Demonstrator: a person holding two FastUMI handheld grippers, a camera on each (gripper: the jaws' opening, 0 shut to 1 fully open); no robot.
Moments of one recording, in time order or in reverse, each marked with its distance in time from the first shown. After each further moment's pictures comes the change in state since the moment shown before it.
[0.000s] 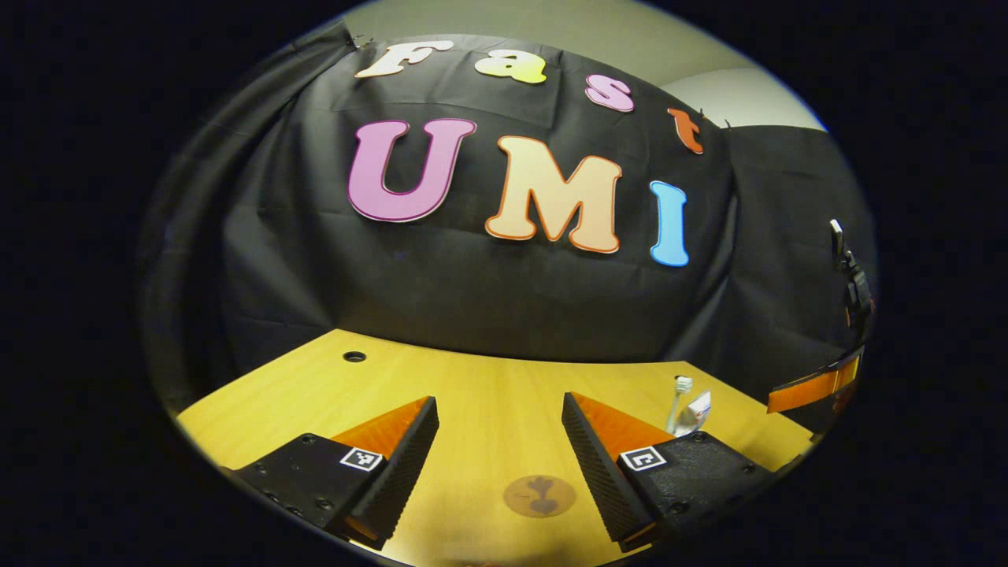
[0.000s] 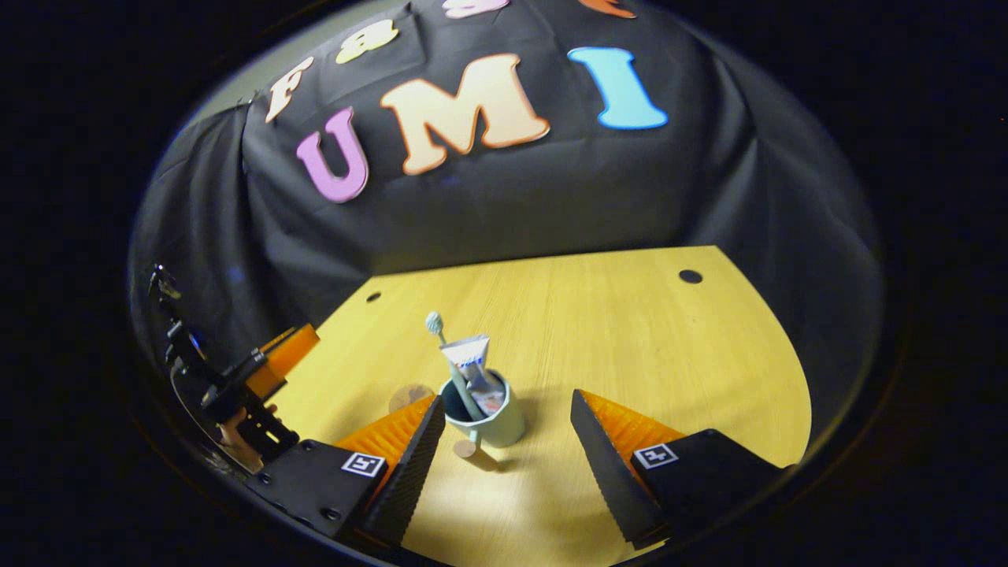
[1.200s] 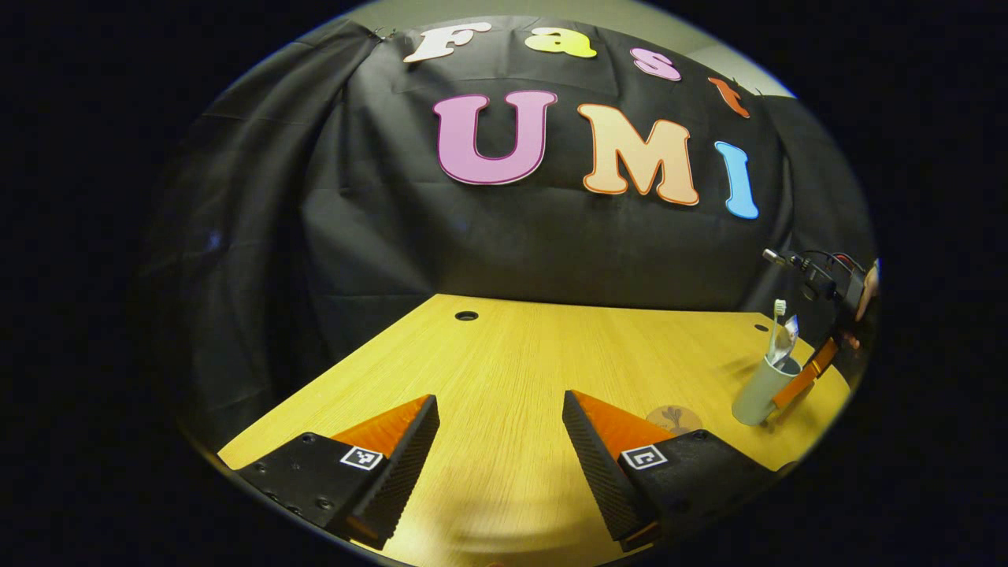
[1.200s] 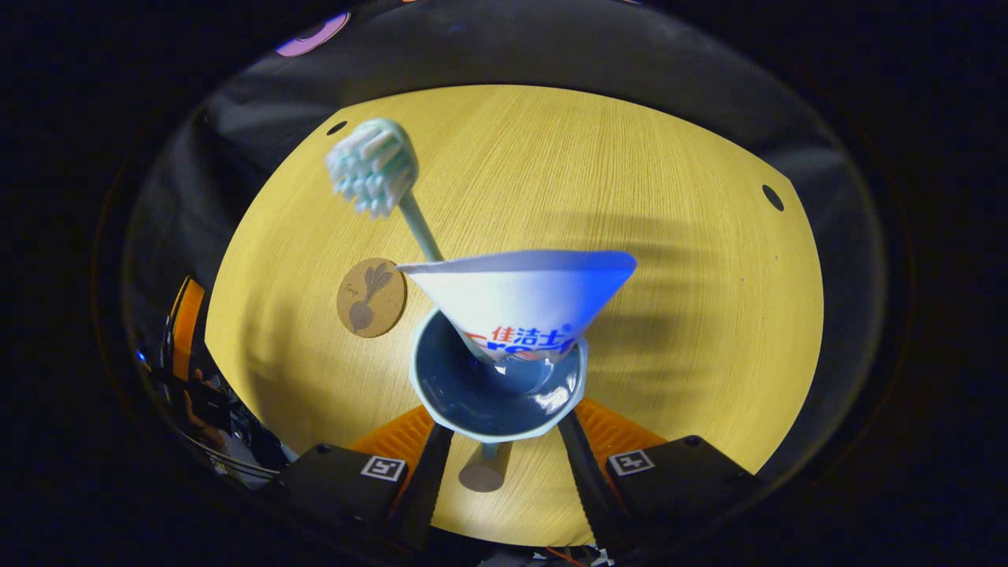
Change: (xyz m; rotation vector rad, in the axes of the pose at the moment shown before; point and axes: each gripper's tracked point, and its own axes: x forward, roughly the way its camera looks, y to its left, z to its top) left arm -0.063 0.120 -0.059 0.038 0.152 0.212; right arm 0.085 0.013 -0.076 -0.128 0.665 -0.105
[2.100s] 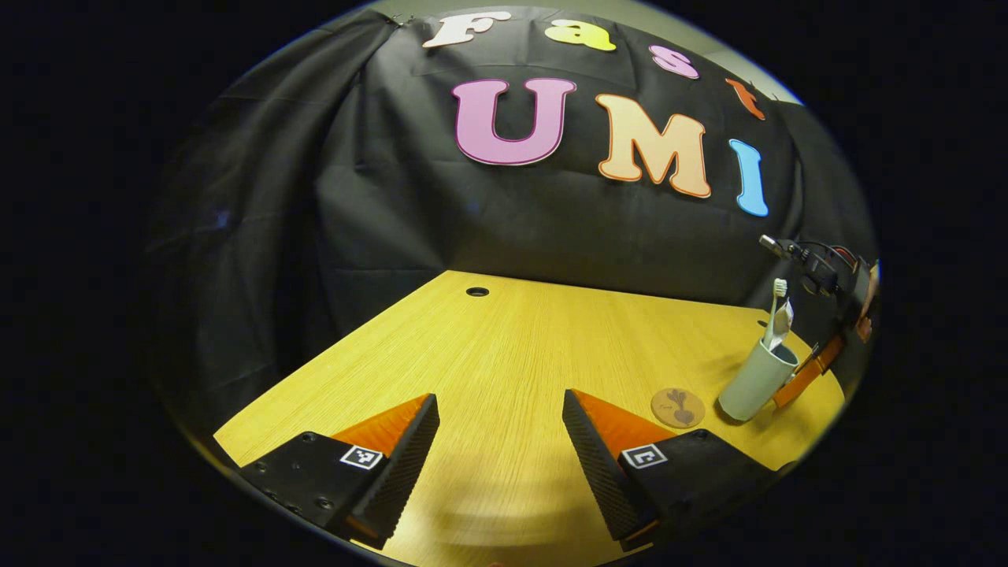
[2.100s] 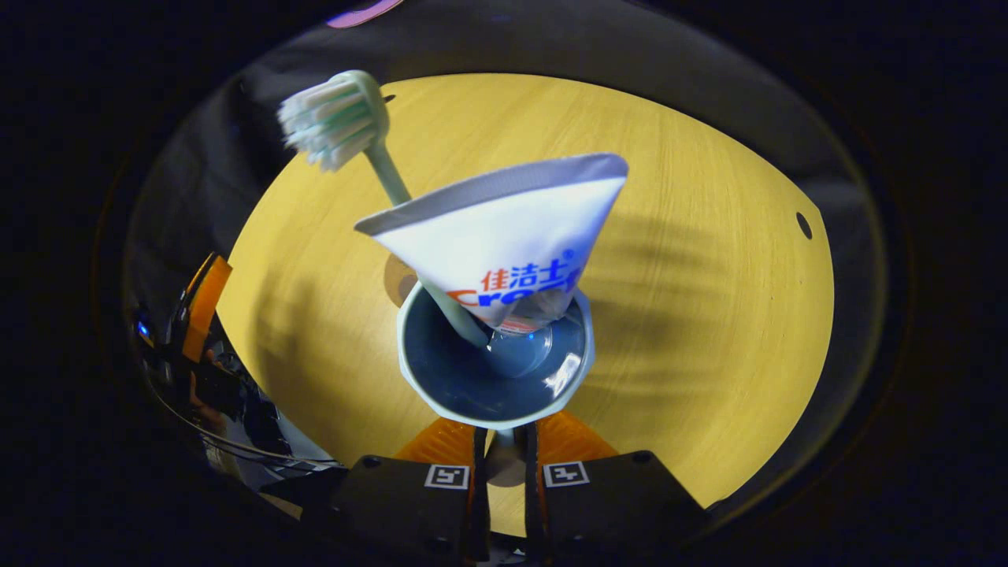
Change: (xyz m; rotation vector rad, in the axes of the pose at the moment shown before) left arm -0.016 0.016 -0.019 -0.056 0.056 0.022; right arm 0.004 0.001 -0.004 -0.137 0.025 0.070
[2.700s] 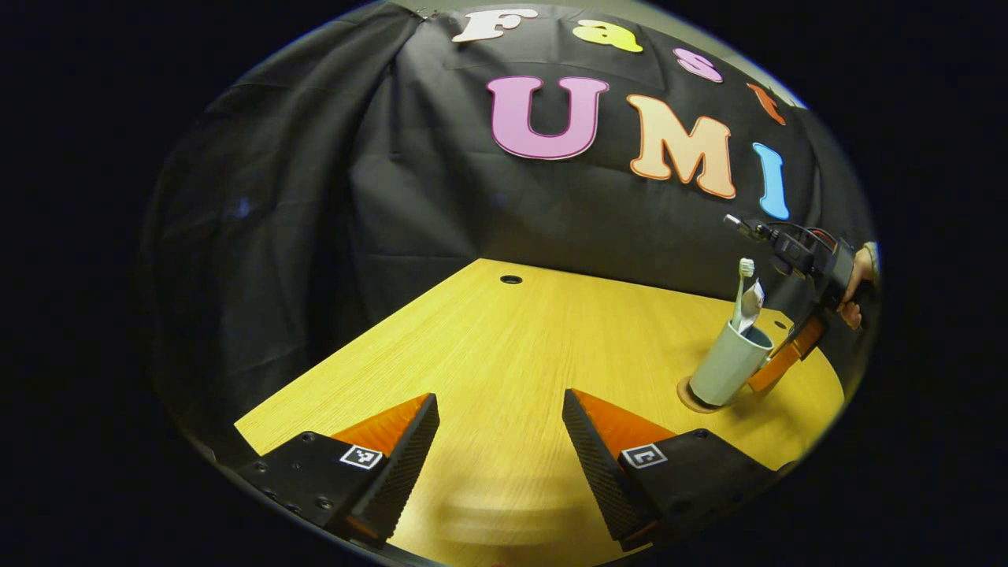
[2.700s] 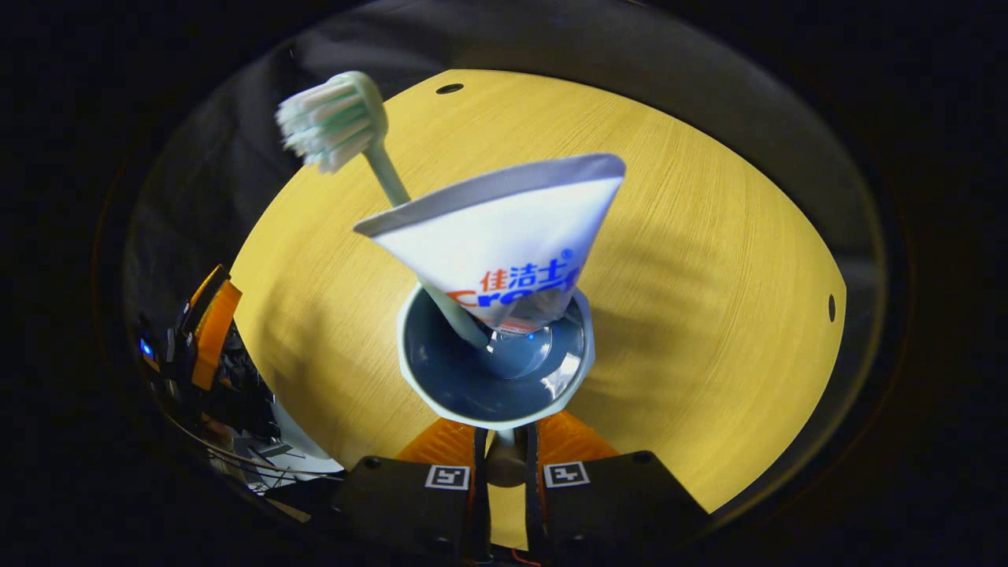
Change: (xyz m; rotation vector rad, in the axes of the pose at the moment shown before) left arm -0.026 0.051 -0.014 -0.040 0.033 0.095; right arm -0.001 -0.016 -0.003 -0.160 0.035 0.013
